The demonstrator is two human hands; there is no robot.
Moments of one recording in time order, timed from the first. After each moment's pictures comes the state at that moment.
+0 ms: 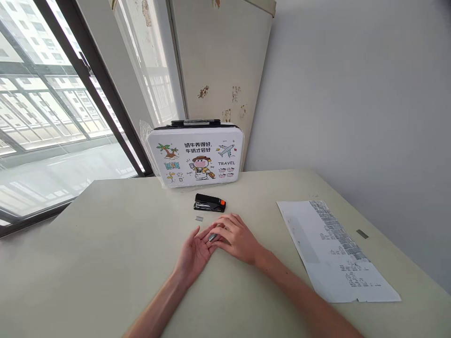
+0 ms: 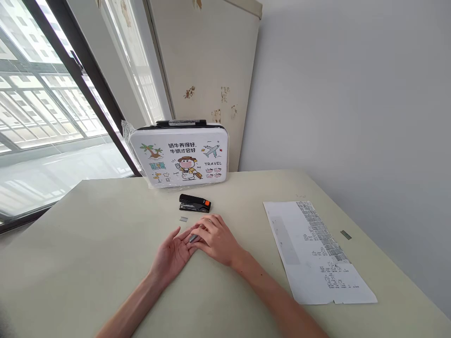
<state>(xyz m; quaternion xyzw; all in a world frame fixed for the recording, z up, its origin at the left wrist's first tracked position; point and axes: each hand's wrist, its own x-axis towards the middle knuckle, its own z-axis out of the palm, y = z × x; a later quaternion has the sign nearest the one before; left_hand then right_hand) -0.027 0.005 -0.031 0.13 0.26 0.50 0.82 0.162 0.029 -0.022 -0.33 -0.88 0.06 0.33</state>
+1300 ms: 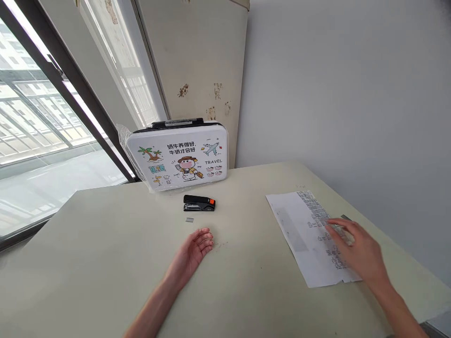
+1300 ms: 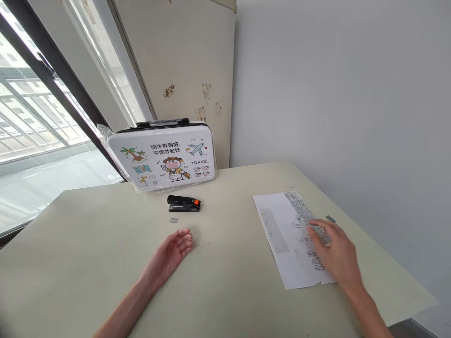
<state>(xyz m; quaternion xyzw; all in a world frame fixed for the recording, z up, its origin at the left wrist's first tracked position) -0.020 0.004 -0.018 0.22 0.36 0.45 0.79 0.436 -0.070 -0.044 -0.77 -0.54 0.01 0.34</state>
